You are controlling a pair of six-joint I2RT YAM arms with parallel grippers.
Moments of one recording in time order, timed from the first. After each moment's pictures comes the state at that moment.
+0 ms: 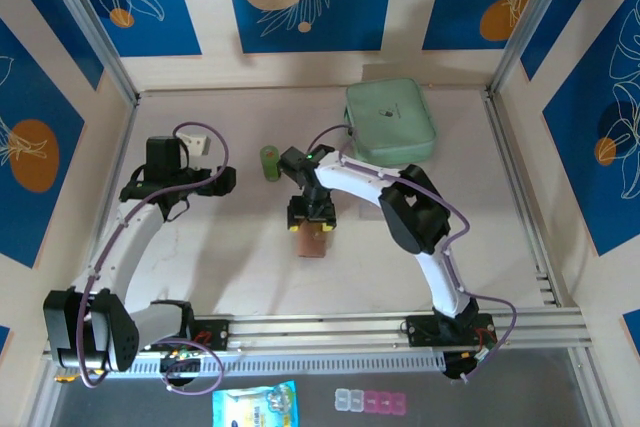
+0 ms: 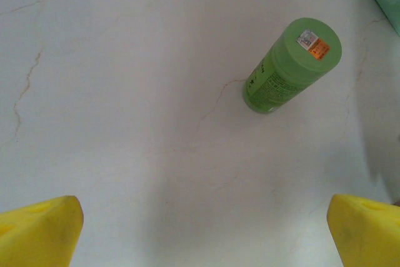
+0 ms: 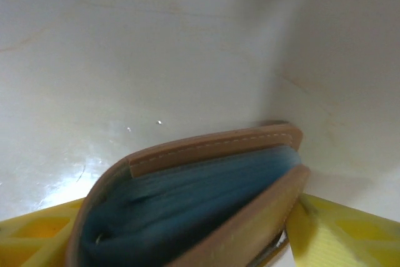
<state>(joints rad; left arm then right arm) -0.06 1.17 0.90 -0.51 0.23 0.00 0.82 2.18 1.71 -1.13 -0.21 0.73</state>
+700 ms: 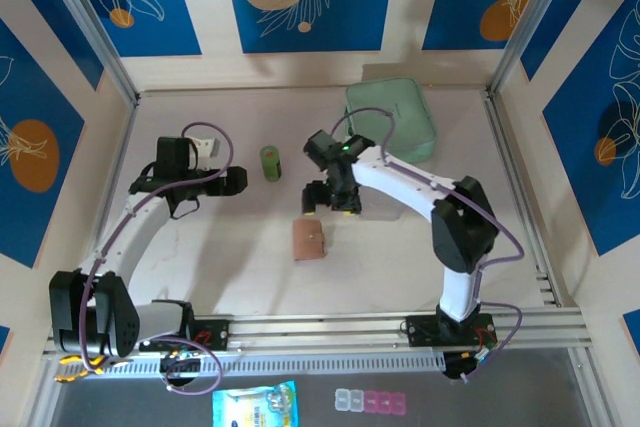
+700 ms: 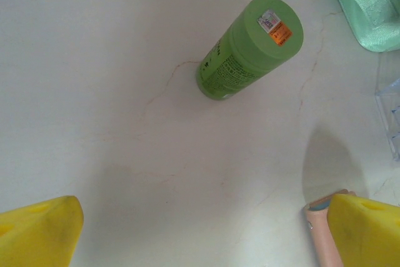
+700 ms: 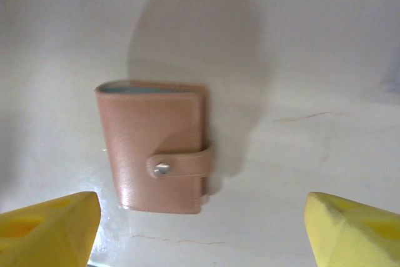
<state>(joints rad) -0.10 1.25 0.90 -0.50 0.34 -0.13 0.72 1.82 1.50 -1.08 -0.12 0.69</state>
